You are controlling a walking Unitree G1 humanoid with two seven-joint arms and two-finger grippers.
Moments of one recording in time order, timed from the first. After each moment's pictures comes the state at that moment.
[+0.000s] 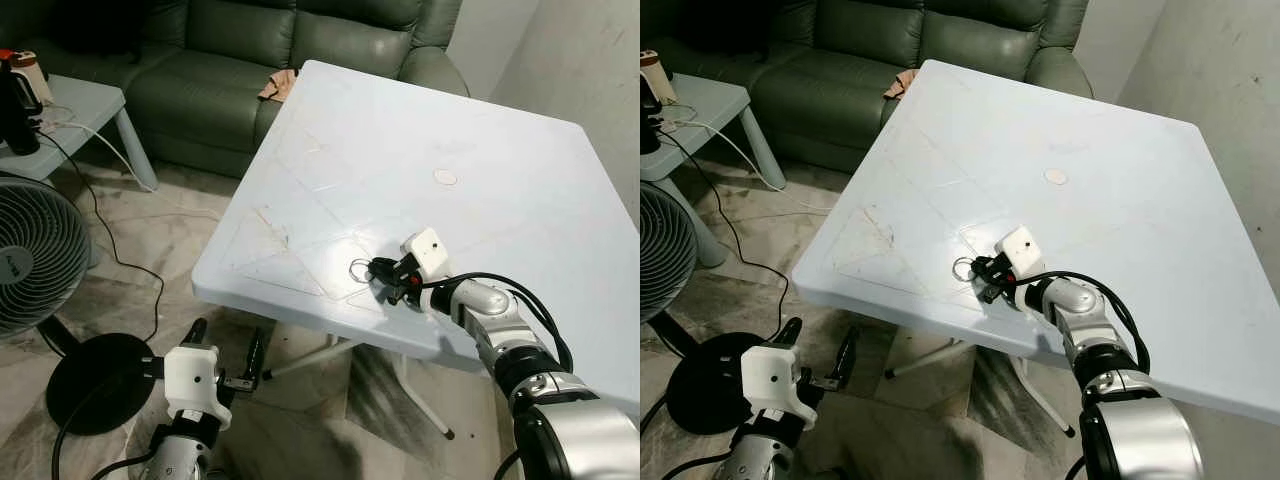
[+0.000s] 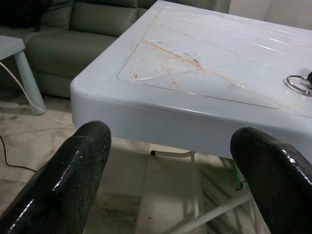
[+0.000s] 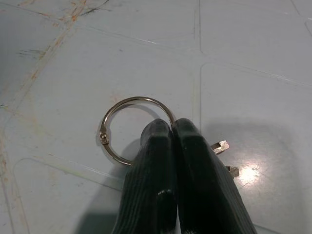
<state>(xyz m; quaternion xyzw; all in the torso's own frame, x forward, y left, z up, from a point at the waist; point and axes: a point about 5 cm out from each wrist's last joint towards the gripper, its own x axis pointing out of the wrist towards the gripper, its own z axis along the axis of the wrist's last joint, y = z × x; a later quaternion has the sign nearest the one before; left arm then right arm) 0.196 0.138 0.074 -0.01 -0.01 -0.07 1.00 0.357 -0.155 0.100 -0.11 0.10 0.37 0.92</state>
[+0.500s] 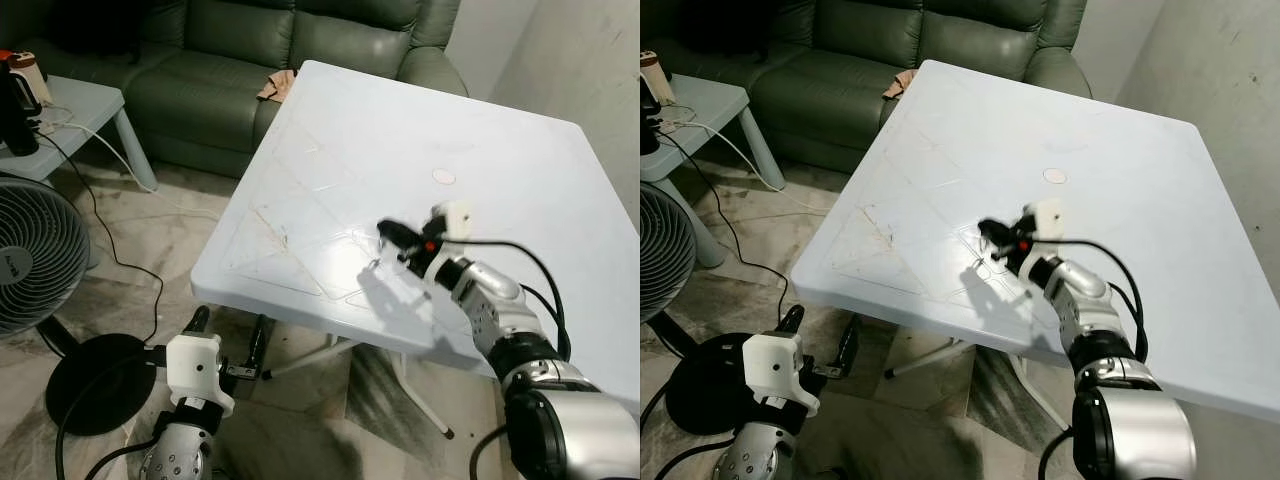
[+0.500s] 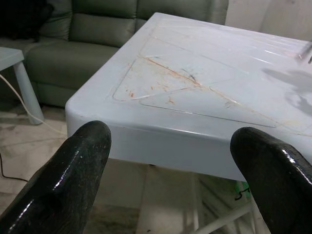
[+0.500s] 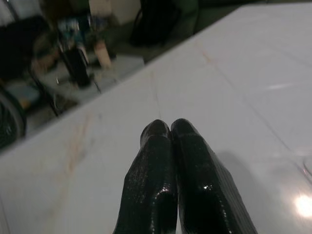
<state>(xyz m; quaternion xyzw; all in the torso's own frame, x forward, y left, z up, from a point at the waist) 0.205 0.136 0.081 -0.01 -0.02 -0.07 1.00 0.375 -0.158 0.140 0.12 0.00 0.31 0.94</state>
